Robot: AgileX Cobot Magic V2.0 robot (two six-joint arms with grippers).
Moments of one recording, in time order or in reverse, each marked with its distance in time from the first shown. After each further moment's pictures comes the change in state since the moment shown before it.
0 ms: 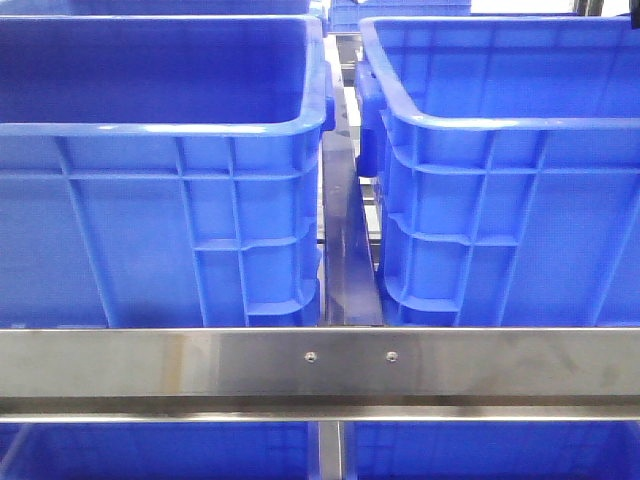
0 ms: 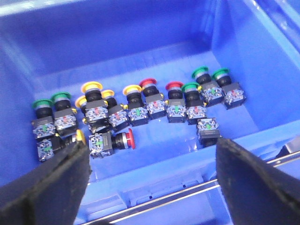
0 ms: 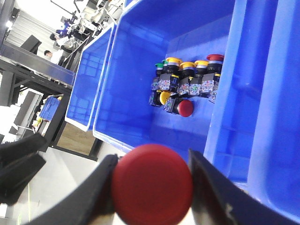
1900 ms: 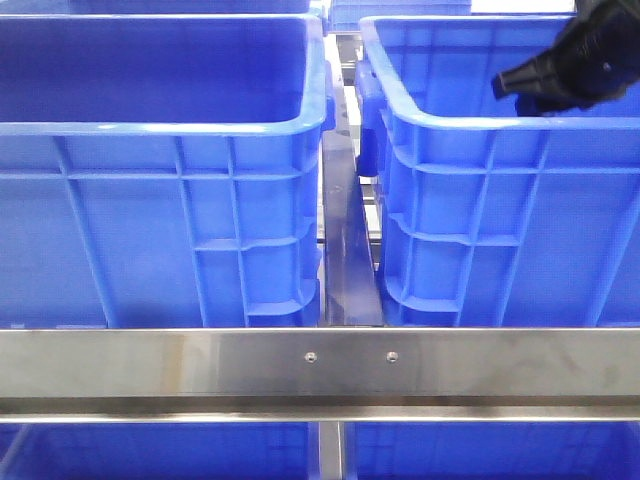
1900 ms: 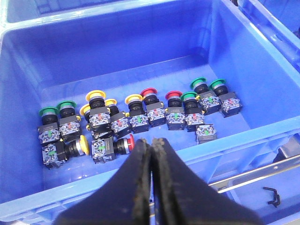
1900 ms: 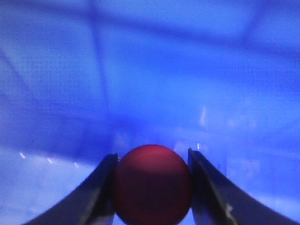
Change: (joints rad) left arm 0.005 -0.107 0.046 0.000 -0.011 -0.002; right arm -0.065 0.687 -0.445 -0.299 -0.865 -0.548
